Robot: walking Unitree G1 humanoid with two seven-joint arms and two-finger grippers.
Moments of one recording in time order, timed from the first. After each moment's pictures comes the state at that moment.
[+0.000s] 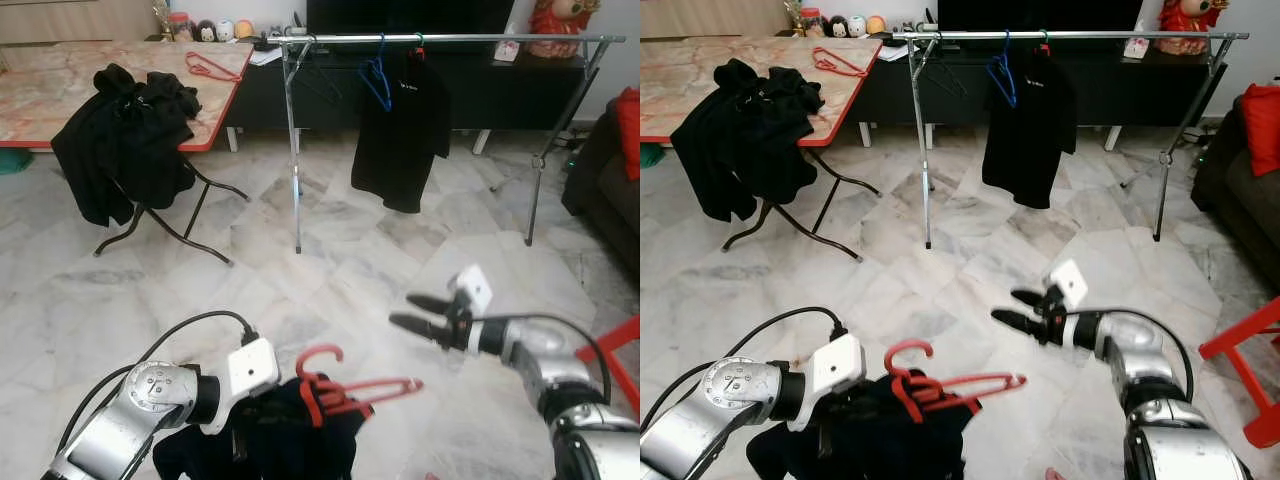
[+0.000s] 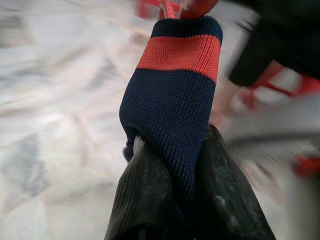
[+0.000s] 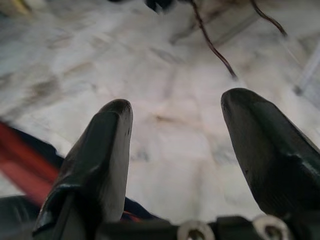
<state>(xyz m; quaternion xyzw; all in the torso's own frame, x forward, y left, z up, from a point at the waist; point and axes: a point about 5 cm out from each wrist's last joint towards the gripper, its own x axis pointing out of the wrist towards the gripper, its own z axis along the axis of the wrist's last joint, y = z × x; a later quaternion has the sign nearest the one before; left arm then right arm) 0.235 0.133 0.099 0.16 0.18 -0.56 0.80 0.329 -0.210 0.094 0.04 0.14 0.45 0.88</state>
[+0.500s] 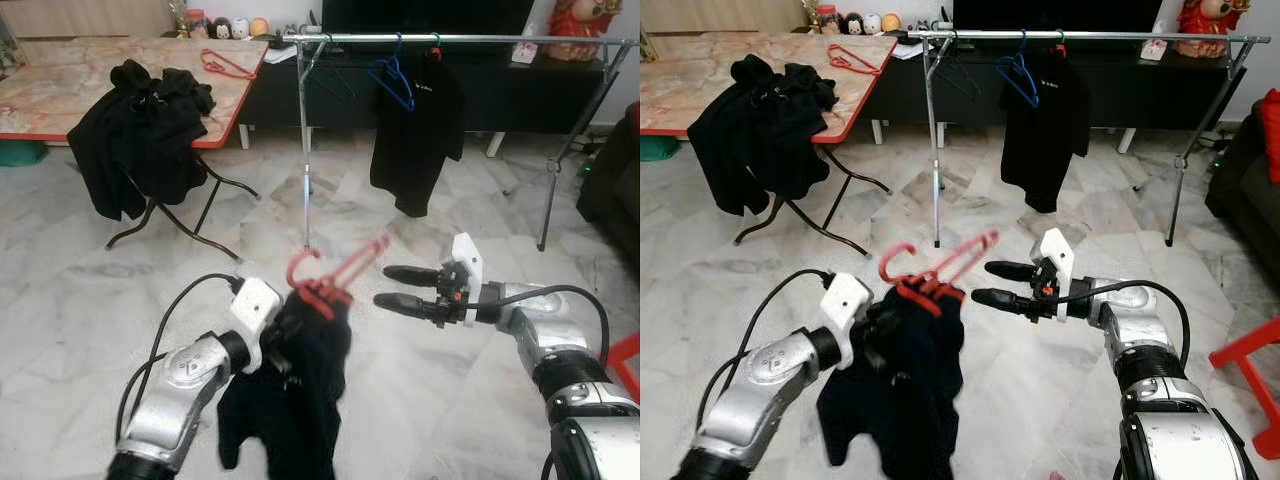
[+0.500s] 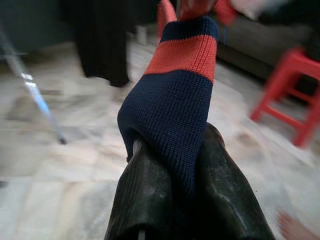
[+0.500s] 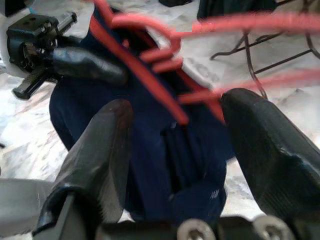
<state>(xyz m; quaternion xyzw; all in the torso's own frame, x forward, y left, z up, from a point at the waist) 0.289 0.117 0.112 0.05 0.02 -0.32 0.95 0.337 -0.192 0.123 0.00 0.10 0.54 0.84</state>
